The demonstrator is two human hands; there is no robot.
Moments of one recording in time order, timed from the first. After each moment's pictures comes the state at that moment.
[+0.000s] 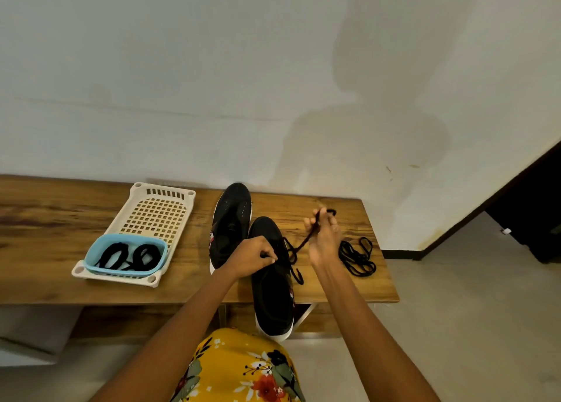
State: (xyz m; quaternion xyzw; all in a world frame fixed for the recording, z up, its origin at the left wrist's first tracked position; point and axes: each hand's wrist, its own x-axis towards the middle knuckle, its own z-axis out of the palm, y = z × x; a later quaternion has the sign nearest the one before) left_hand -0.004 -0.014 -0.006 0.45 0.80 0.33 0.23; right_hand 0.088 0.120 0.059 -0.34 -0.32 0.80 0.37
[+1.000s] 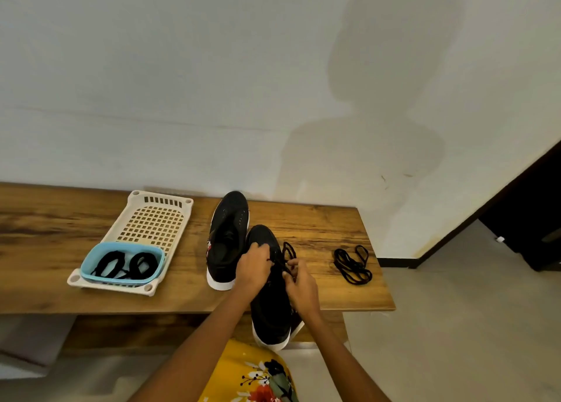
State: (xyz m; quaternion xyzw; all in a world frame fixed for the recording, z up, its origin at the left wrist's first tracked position) left_hand 0.026 0.007 -0.008 0.33 0.91 0.24 0.10; right_hand 0.134 0.083 -0.017 -0.36 -0.82 0.42 0.12
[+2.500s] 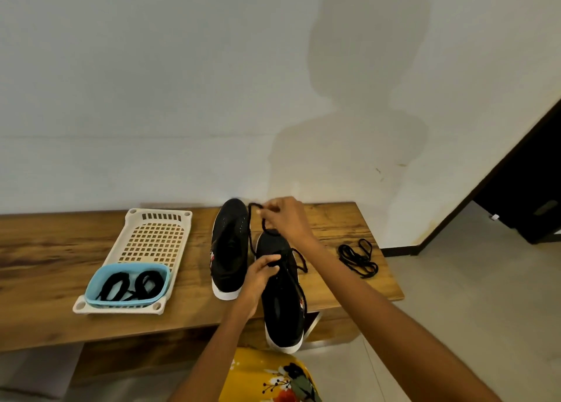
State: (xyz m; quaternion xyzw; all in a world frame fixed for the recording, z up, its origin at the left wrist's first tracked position) left_hand 0.033 -0.010 -0.003 0.13 0.67 0.63 0.38; right_hand 0.041 0.090 0.115 -0.25 -0.87 0.40 0.15
